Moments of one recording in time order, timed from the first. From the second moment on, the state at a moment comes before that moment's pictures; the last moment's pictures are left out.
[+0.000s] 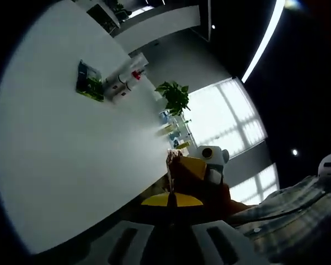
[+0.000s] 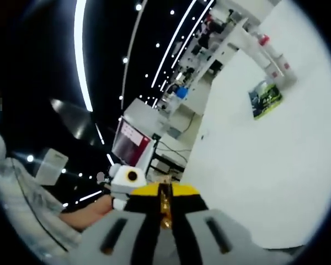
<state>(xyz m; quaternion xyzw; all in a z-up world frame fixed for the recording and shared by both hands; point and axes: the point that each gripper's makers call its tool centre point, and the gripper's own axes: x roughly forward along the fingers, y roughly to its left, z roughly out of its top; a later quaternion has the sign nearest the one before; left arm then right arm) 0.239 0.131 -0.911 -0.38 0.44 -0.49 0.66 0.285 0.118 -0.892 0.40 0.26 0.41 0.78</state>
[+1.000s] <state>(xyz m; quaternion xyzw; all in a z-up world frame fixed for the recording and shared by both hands) 0.356 0.170 -0.906 -0.33 0.44 -0.44 0.71 0.305 0.063 -0.960 -0.01 0.31 0.30 0.90</state>
